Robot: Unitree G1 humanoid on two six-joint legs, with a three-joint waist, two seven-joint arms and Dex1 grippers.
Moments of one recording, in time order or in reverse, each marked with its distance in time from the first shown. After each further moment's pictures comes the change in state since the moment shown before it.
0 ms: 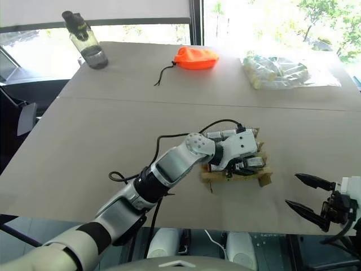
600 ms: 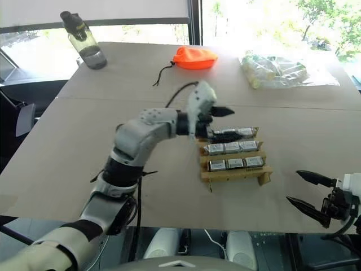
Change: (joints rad) left arm 0.020 0.189 0.494 -0.202 -0.306 0.076 -0.042; right arm -0.064 -0.002 -0.003 0.048 0.009 0.000 0.024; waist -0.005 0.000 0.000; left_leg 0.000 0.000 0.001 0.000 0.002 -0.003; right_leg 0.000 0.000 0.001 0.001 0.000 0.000
